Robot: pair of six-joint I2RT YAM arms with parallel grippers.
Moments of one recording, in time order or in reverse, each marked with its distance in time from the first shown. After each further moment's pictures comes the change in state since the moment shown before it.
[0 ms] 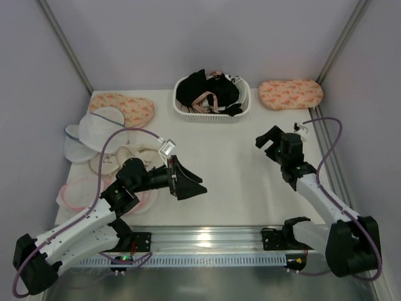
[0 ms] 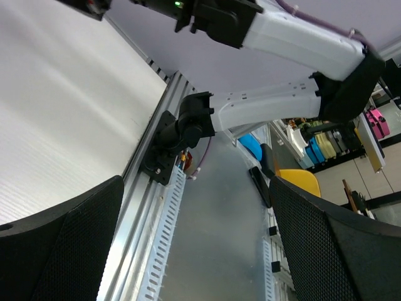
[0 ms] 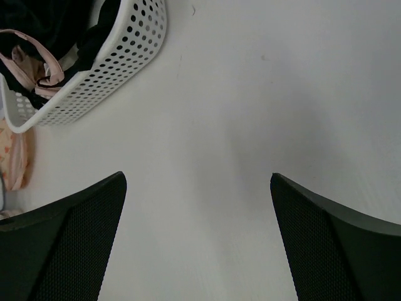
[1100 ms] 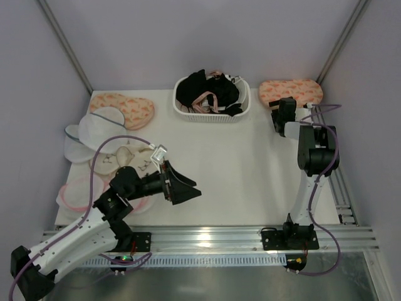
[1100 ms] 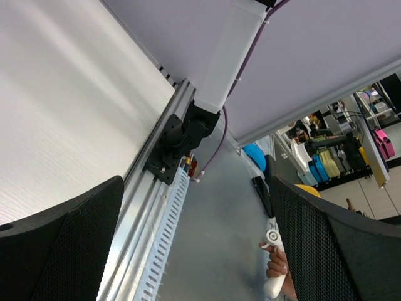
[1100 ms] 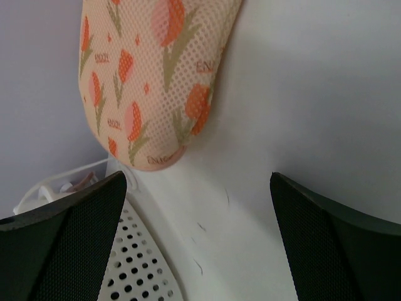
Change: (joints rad) left arm -0.008 -0.145 -0.074 -0.061 -0.082 -0.024; right arm -0.247 1.093 0.657 0.352 0.081 0.464
